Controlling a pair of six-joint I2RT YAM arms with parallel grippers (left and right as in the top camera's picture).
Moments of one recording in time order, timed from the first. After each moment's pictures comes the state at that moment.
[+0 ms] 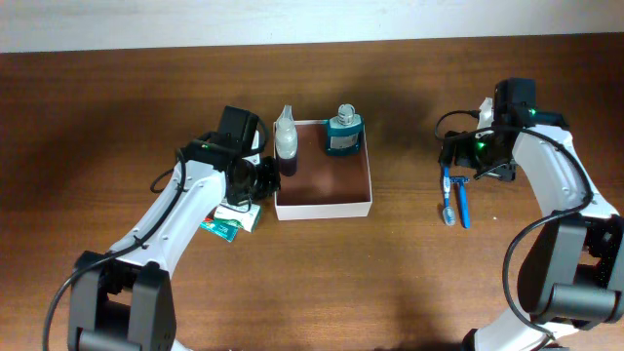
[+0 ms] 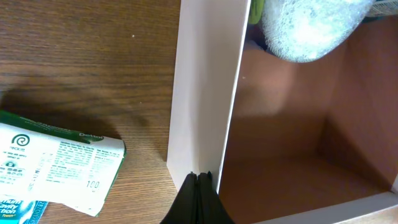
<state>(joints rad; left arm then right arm) -0.30 1.72 1.23 -0.78 0.25 -0.50 -0.17 1.83 1.36 -0.88 -0.13 0.09</state>
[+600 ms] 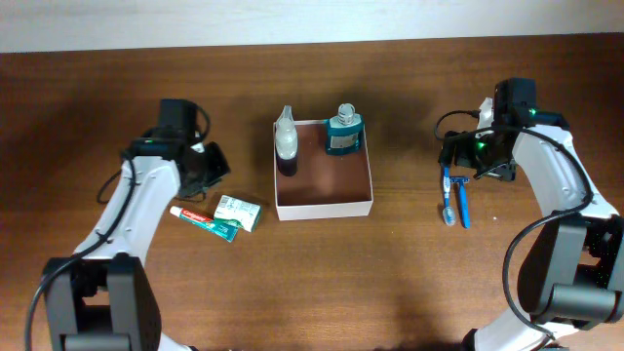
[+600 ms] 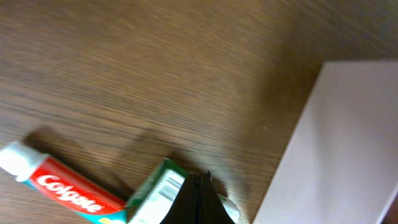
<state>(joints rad) -0.04 1.72 1.23 -0.76 0.12 -0.50 -0.17 1.83 1.36 -0.88 -0.13 0.09</state>
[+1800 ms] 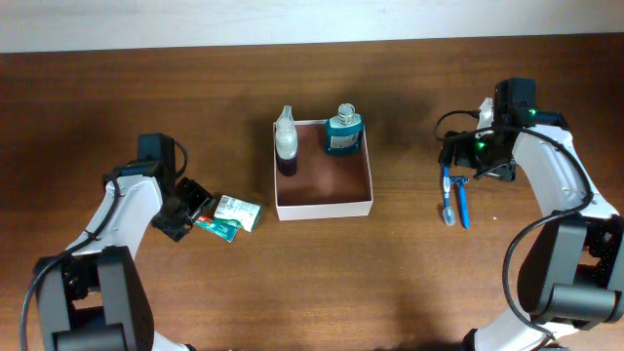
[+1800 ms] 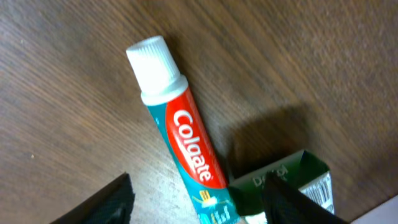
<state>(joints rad) 0.09 1.72 1.04 -0.79 0.09 -0.75 -0.17 1.83 1.36 -0.88 -0.13 0.09</state>
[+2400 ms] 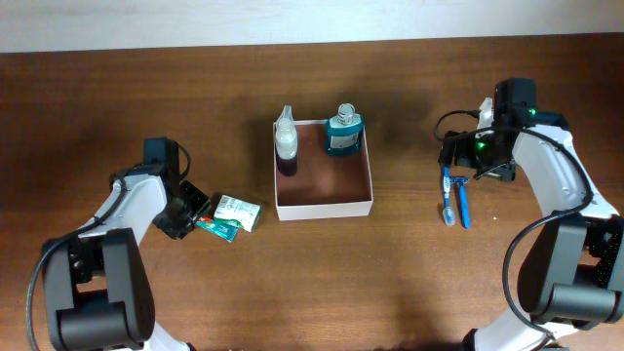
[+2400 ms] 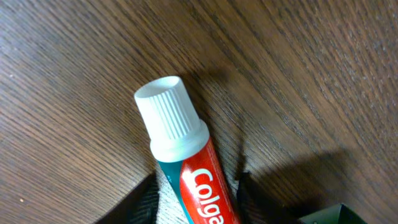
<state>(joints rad) 0.09 1.79 1.02 -0.72 0.04 -0.77 -0.17 1.83 1.36 -0.88 -0.13 0.09</state>
